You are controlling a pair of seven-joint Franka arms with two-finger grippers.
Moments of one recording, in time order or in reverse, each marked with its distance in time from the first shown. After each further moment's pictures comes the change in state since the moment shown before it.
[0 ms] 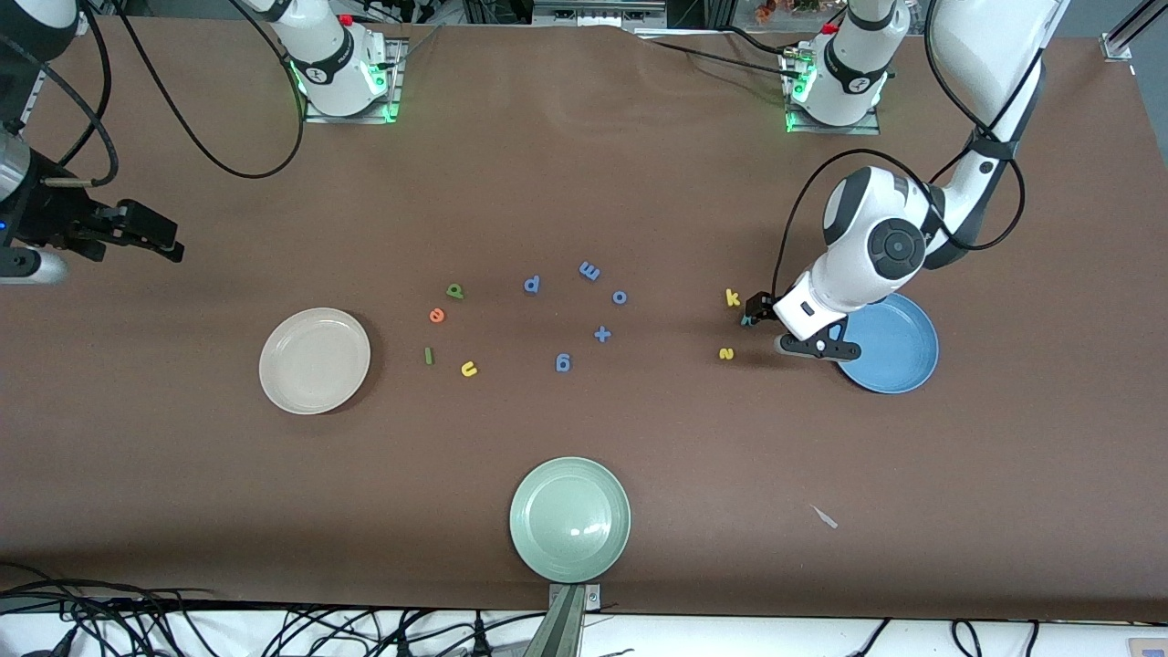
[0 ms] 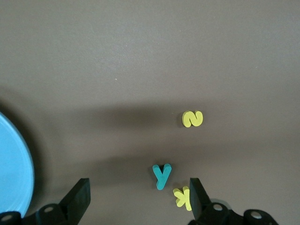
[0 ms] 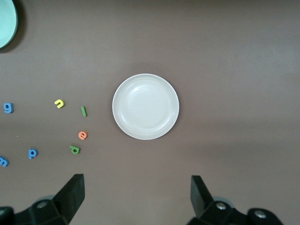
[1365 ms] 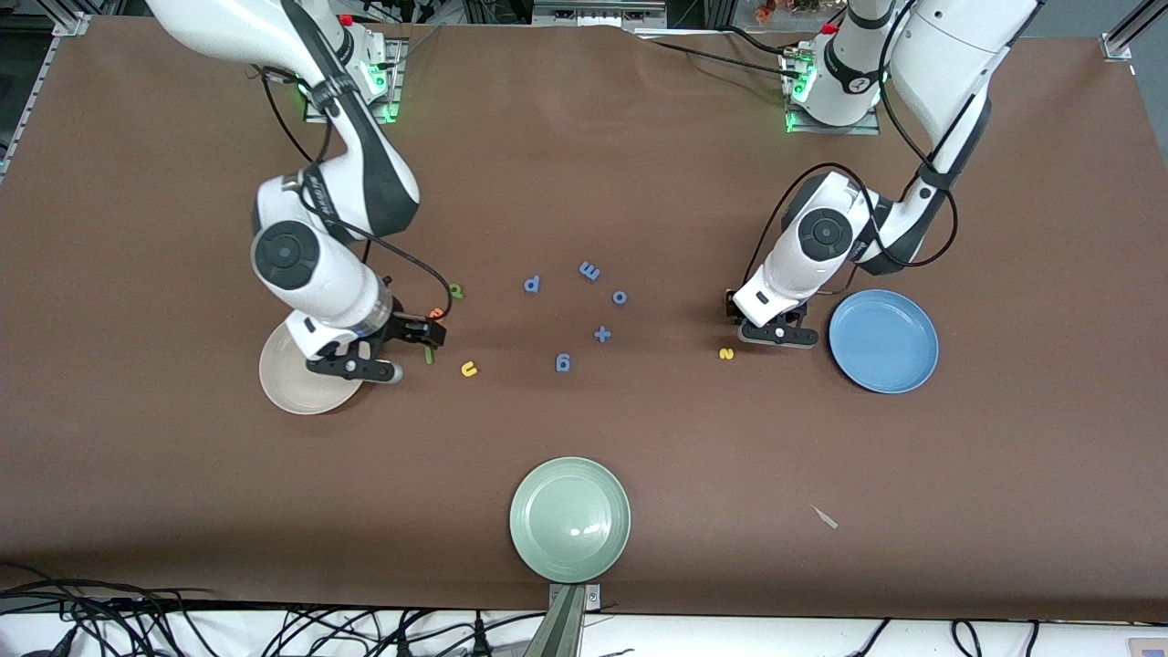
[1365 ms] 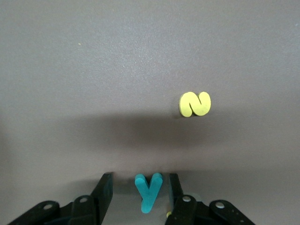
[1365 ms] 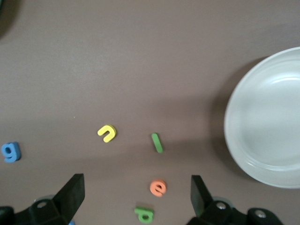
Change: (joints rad) left arm -0.060 0.099 -0.001 -0.103 0.254 0.228 -0.273; right arm 0.304 0.350 0.054 -0.260 0.038 0.628 0.439
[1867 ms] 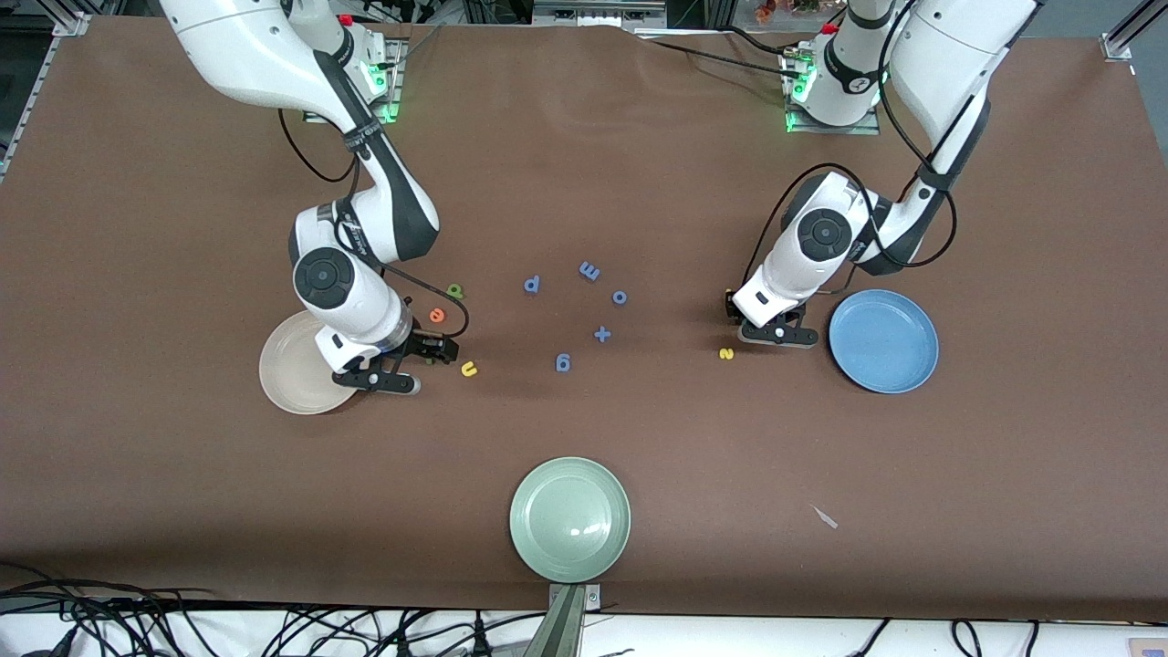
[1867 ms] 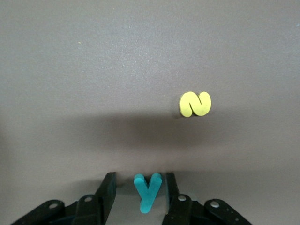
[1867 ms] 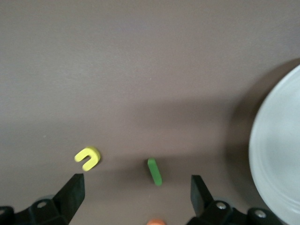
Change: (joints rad) left arm -0.001 0.001 -0.001 0.000 0.000 0.000 -0.009; right arm 0.003 0.099 -0.008 -0.053 -0.017 0.191 -0.004
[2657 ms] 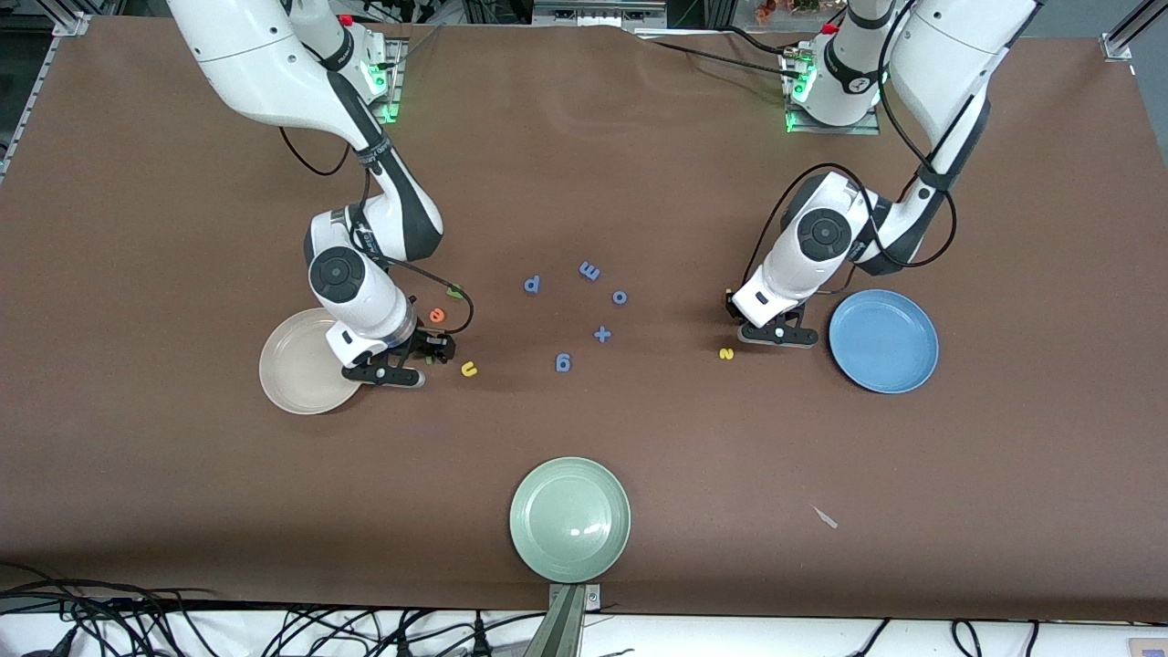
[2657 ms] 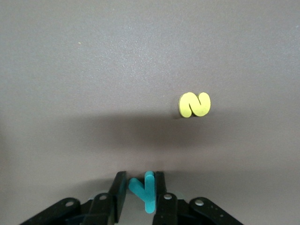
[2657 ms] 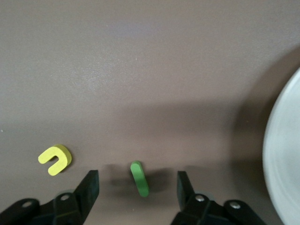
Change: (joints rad) left arm 0.000 0.000 0.000 0.001 0.000 0.000 -0.008; right arm 0.000 0.022 -0.001 -0.086 -0.003 0.120 -0.023
